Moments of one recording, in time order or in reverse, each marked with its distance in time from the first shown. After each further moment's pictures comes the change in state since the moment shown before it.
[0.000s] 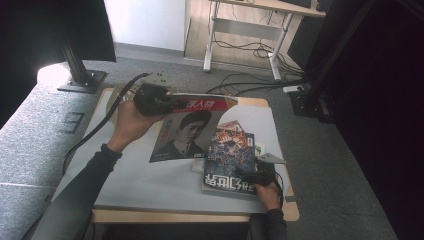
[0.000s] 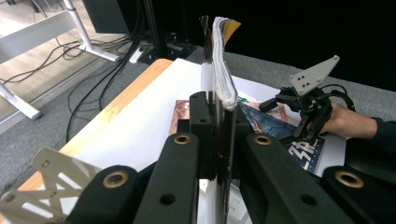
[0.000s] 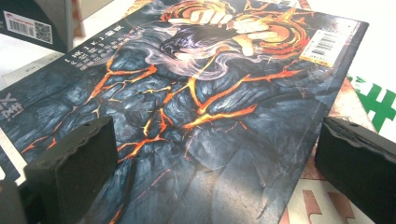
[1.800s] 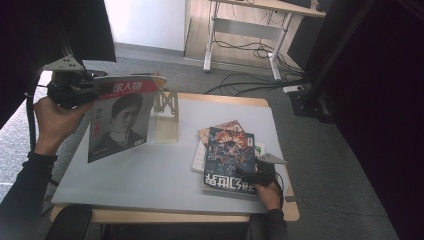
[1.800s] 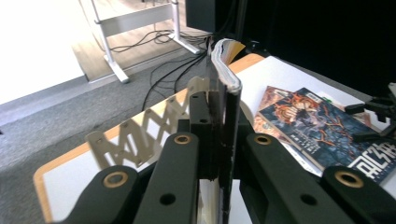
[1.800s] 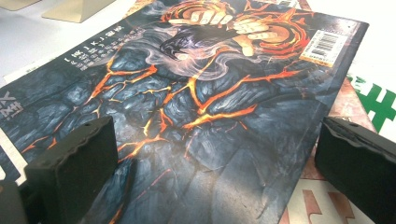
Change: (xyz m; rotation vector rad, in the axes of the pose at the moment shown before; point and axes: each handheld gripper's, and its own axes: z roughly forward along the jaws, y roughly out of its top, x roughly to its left) left arm 0.064 -0.069 -0.137 -0.038 0.316 -0.213; right arm 0.000 0.000 0.000 -0.003 0.003 0.003
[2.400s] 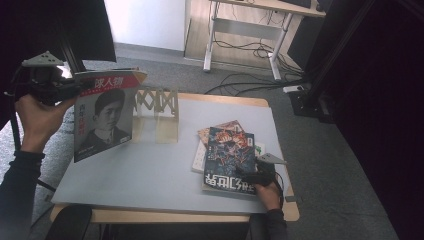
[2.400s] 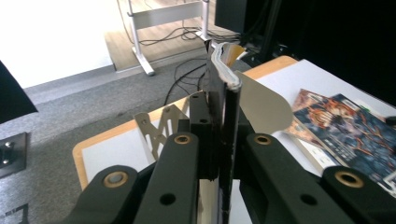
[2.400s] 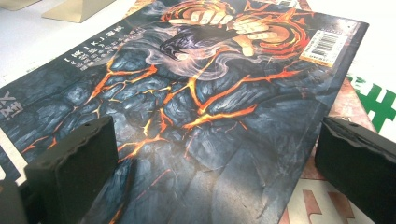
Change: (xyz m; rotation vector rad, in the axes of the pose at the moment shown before) left arm 0.033 -0.013 -0.011 -0.003 0.104 -0.077; right arm 0.000 0.000 0.000 -0.002 -0.001 0.001
